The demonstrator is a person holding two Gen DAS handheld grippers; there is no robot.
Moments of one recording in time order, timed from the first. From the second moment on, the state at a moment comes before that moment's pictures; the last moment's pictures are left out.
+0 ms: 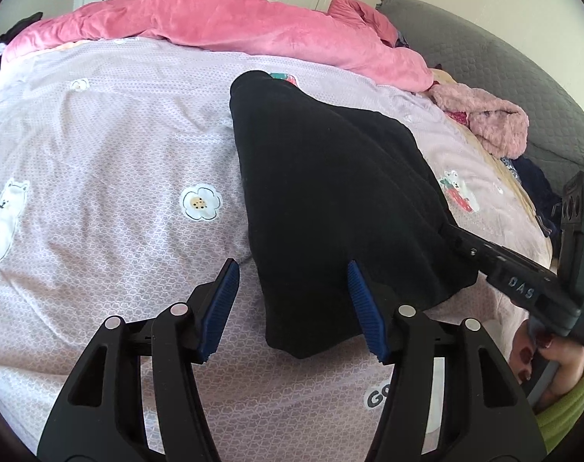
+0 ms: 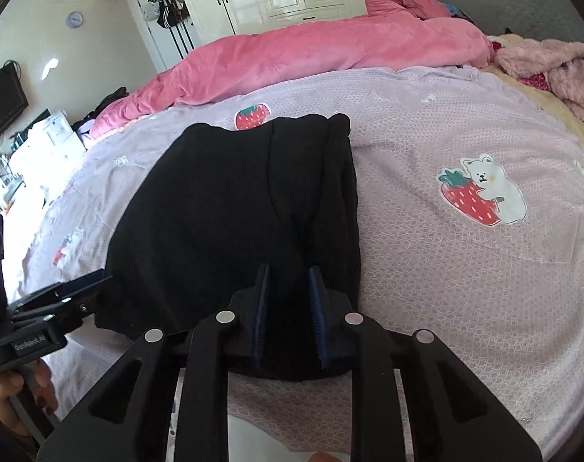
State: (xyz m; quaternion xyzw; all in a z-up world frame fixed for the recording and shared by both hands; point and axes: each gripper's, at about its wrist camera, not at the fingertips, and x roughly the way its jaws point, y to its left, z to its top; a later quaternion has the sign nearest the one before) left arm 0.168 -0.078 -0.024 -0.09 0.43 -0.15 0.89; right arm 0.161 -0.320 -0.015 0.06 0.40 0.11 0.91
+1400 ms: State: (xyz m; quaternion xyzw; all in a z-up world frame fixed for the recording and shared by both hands) left arm 0.084 -0.060 0.035 -0.05 0.36 -0.10 0.93; right arm 0.032 -0.326 0.047 0.03 0.27 0.06 0.96
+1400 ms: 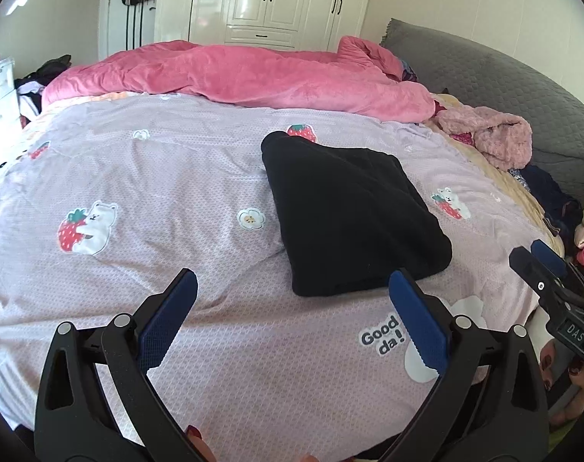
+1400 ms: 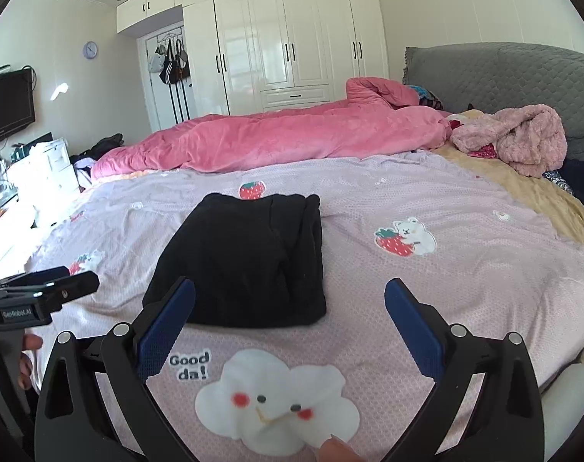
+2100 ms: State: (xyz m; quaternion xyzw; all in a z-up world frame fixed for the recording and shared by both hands) left arm 0.060 -0.055 0.012 -0.05 0.39 -0.08 0.92; right arm 0.022 -0.315 0.015 0.01 0.33 0.05 0.94
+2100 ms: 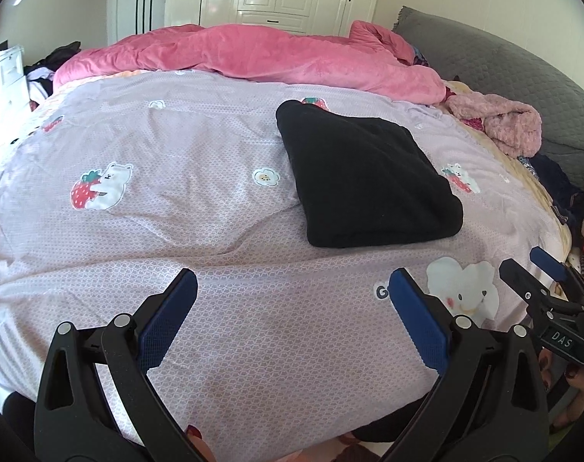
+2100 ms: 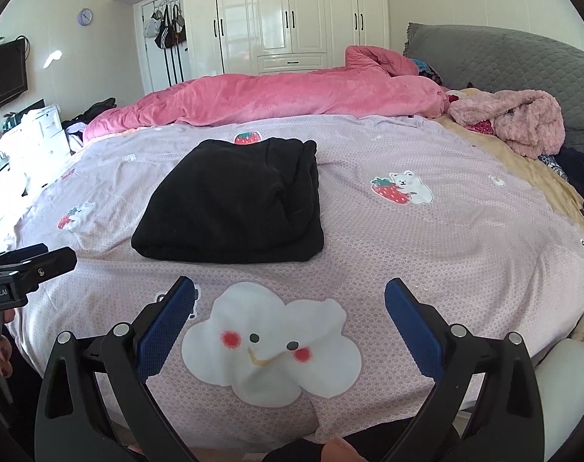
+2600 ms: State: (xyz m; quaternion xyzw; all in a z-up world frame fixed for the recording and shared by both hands) left arm 0.062 -0.053 0.012 -0.04 0.39 -0.07 0.92; right arm 0.020 -0.315 0.015 0.00 0.33 0.05 0.94
